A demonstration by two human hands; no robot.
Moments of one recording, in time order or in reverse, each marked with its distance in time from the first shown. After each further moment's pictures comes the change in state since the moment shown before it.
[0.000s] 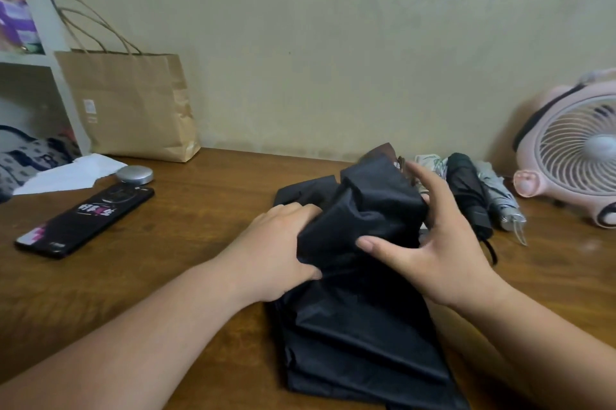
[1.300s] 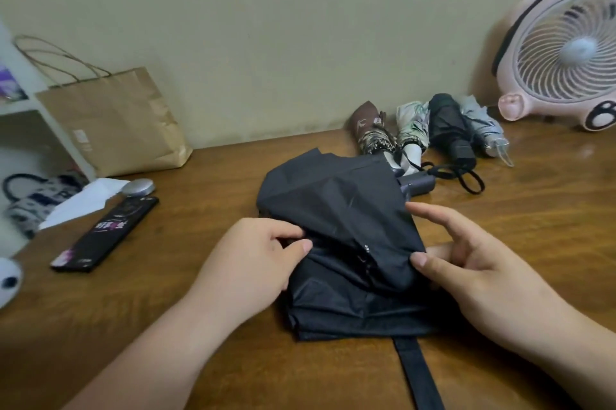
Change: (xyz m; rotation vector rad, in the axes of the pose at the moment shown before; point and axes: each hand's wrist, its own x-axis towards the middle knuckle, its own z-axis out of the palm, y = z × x) left_hand -0.064 0.045 -0.012 -0.205 -0.025 -0.266; right_hand -0.107 0.011 -0.017 0.468 -0.073 0.329
